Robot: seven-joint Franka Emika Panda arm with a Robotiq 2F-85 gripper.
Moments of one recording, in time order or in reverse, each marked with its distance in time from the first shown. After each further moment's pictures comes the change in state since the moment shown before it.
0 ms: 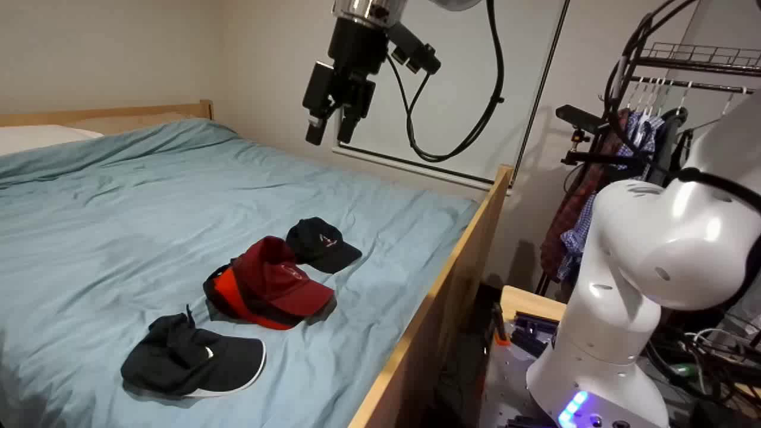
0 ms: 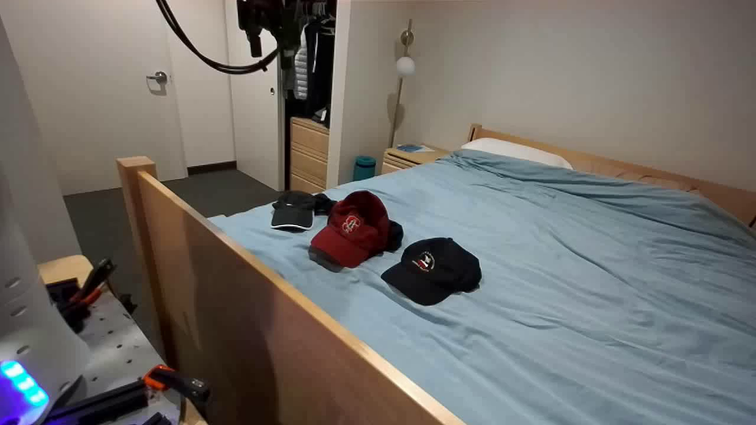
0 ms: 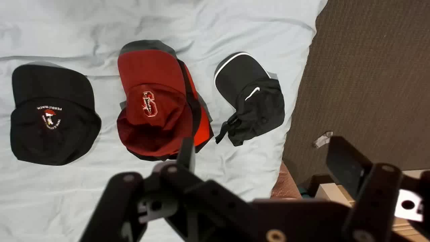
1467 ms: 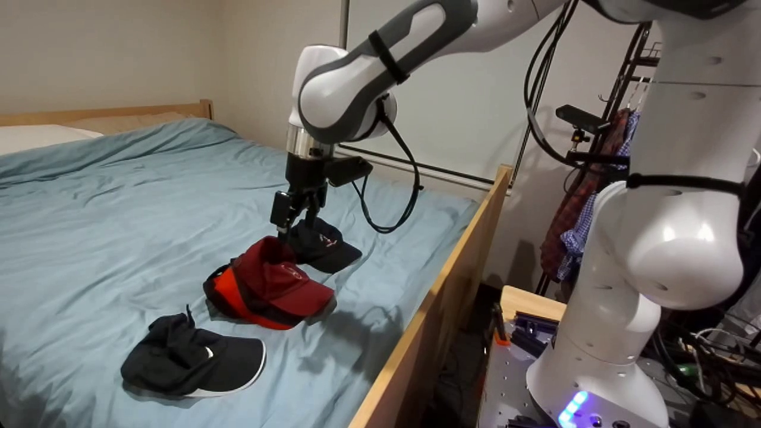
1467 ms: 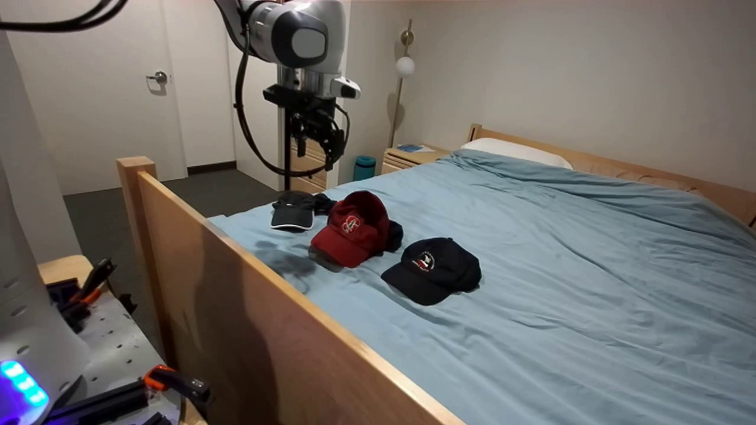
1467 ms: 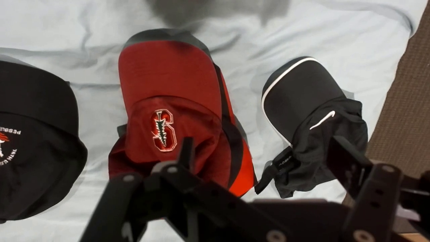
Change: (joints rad) arm -0.018 0.537 -0.054 0.045 -0.004 0.358 -0.166
